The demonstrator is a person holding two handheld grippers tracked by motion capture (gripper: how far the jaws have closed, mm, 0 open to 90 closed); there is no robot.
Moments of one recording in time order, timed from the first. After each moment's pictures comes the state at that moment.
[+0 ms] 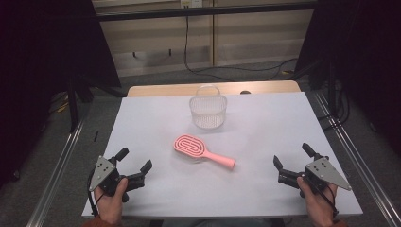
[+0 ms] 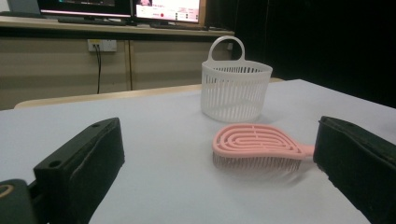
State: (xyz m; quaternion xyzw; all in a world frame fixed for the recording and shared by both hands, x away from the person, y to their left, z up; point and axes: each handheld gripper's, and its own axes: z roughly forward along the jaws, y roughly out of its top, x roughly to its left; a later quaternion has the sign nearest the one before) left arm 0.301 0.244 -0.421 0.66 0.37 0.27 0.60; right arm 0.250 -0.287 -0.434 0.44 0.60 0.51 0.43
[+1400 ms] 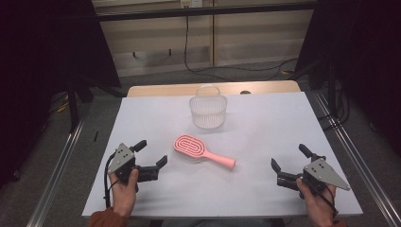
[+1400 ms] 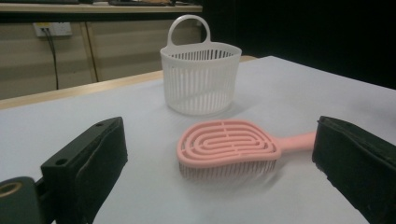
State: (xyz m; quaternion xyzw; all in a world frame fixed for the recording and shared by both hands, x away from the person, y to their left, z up) left arm 0.331 0.207 -0.411 0.71 0.32 0.22 0.58; right arm 0.249 -0.284 -0.434 0.42 0.62 0.52 0.41
